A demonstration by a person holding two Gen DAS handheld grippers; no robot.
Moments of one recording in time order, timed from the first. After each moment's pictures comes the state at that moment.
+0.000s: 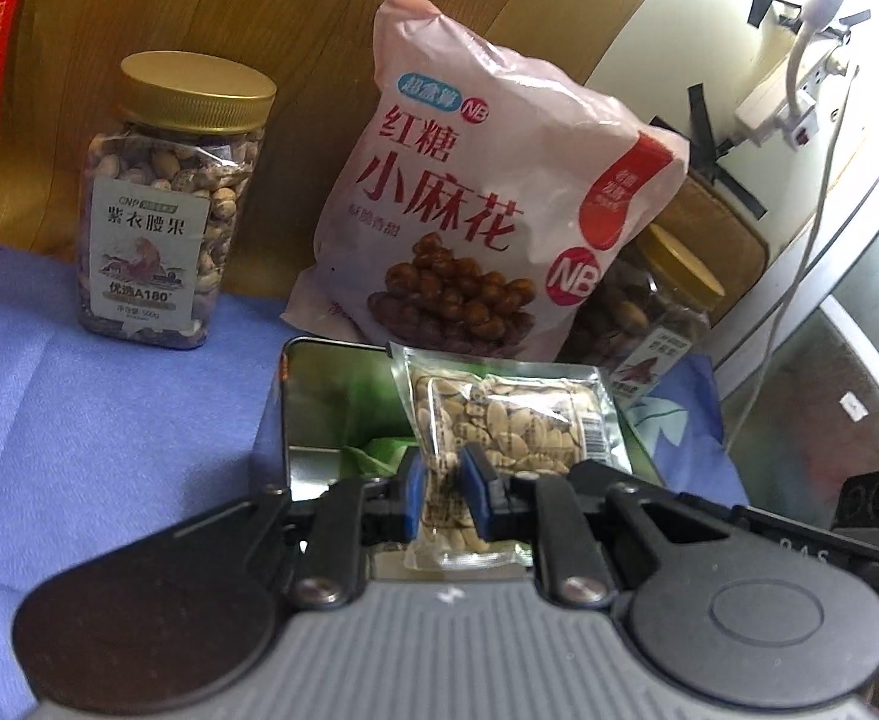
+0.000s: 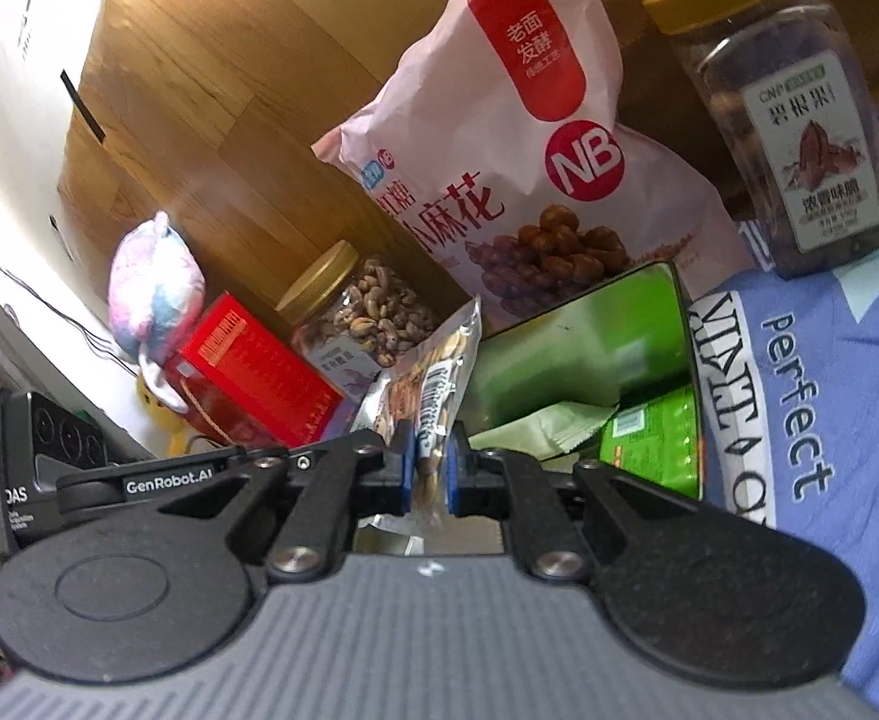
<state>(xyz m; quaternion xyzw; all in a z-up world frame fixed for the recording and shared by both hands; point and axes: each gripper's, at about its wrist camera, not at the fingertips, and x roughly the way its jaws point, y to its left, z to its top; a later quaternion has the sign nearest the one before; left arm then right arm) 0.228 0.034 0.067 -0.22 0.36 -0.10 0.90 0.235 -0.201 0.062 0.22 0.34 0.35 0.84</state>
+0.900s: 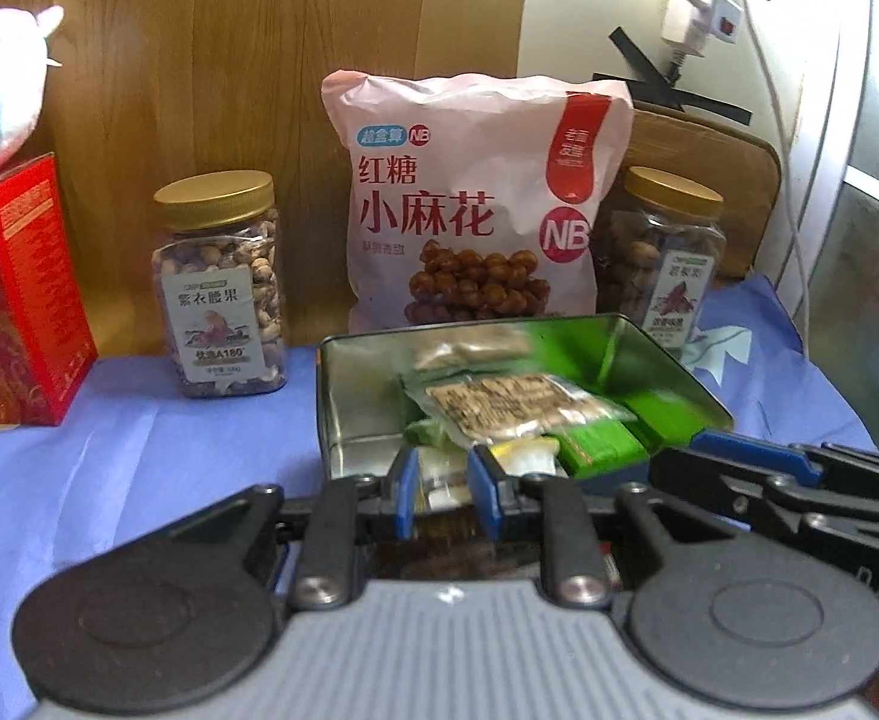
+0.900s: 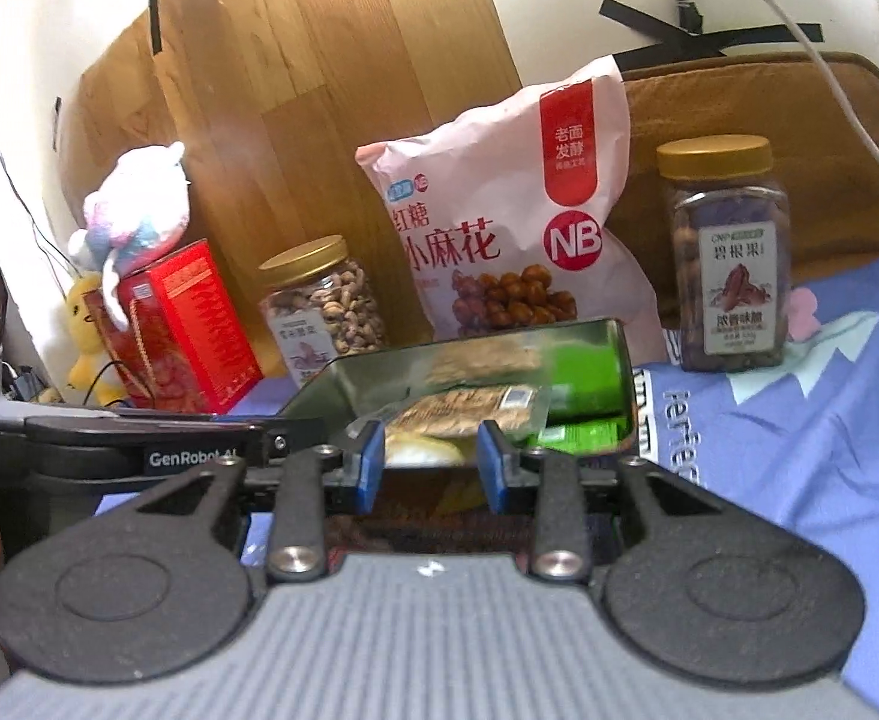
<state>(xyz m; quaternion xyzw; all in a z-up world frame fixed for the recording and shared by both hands) 0.159 -0.023 0.083 -0.04 0.32 -0.02 0.95 0.140 -0.193 0.081 0.07 0.25 0.28 0.93</state>
